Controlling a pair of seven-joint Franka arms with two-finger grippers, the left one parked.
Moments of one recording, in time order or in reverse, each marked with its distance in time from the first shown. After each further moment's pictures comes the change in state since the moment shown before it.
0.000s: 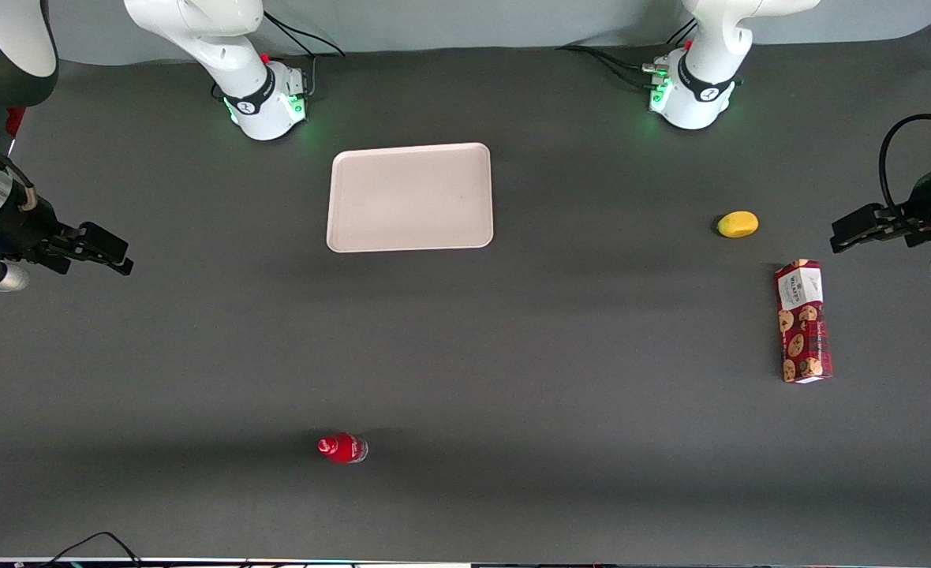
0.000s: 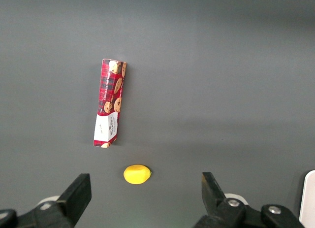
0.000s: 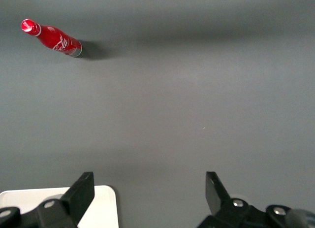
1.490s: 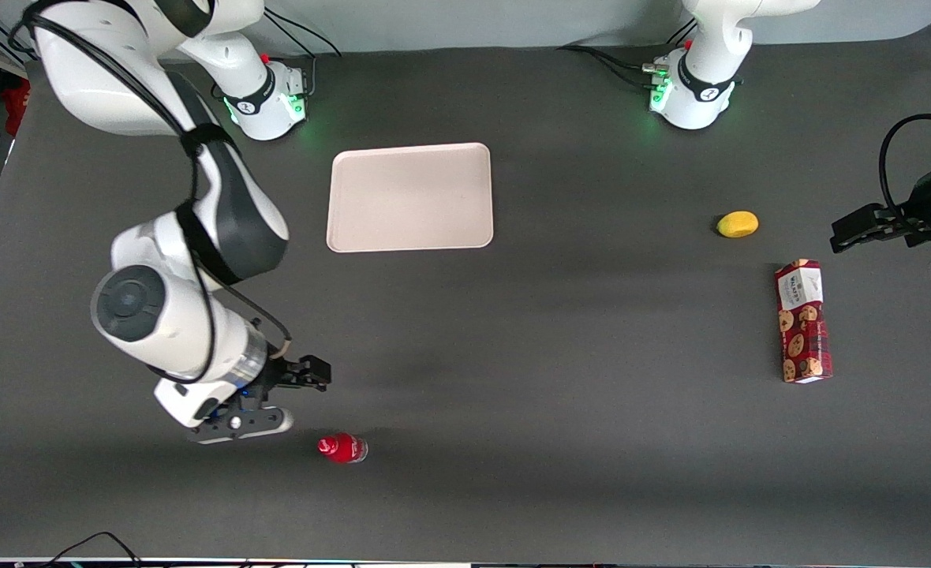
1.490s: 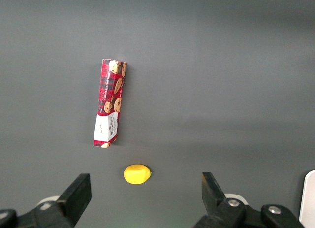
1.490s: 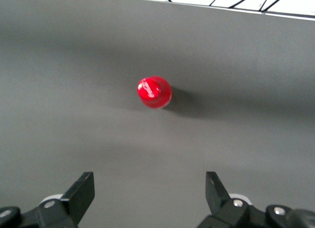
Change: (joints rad) arm 0.285 0.692 0.090 0.562 -0.138 0.182 0.171
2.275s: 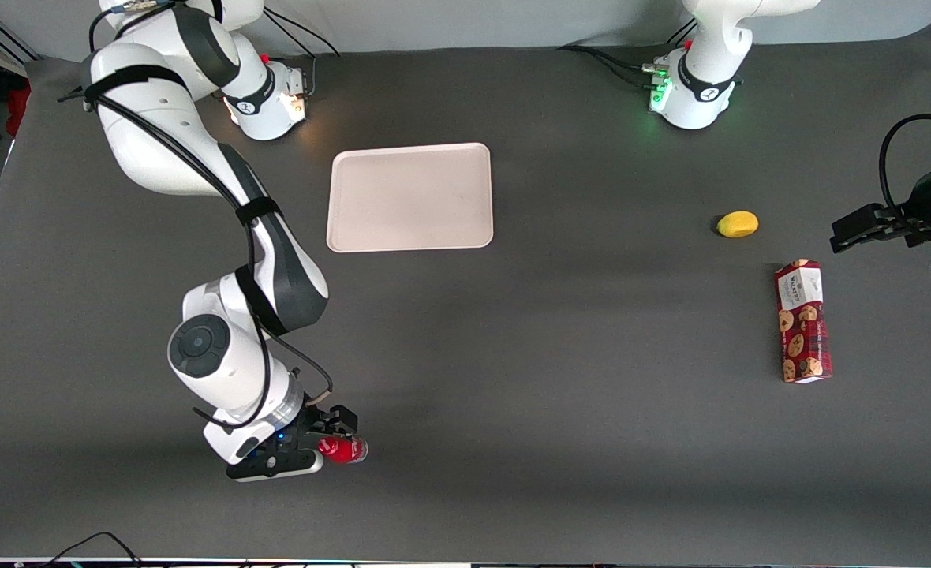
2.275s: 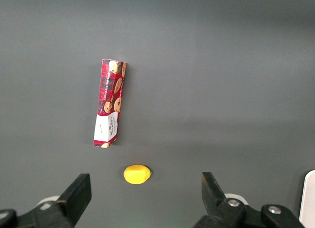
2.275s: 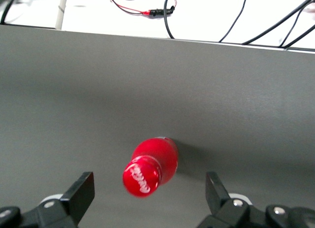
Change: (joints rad) arm 0.028 0.212 -0.058 0.074 -0.002 0.290 0.003
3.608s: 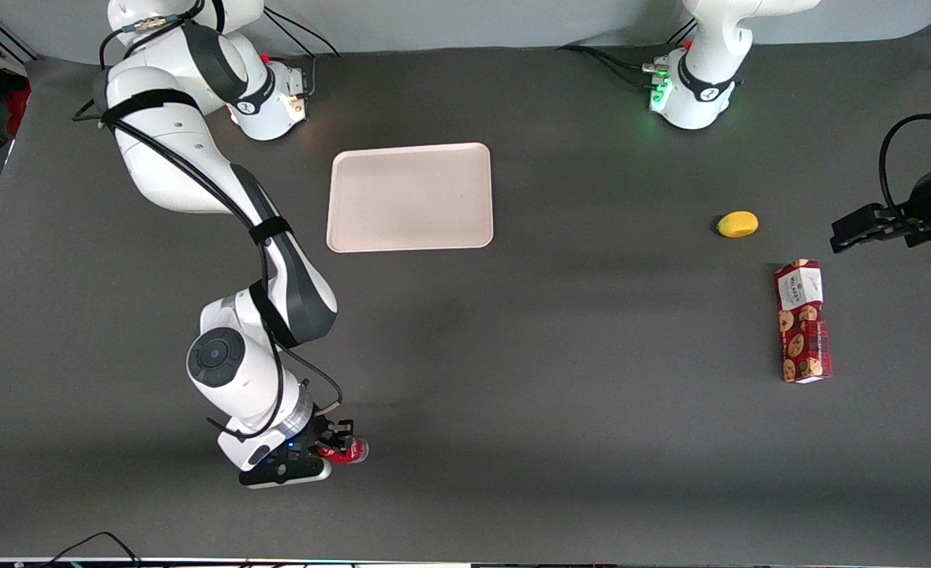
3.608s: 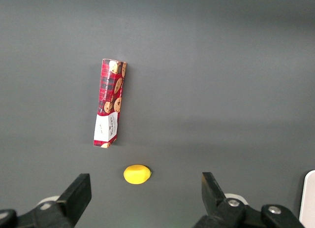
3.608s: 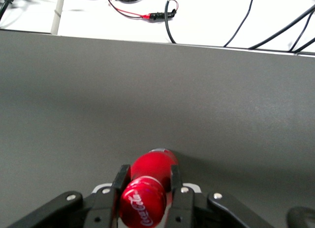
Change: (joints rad) arm 0.002 0.047 -0.003 0.030 -0.003 0.046 0.000
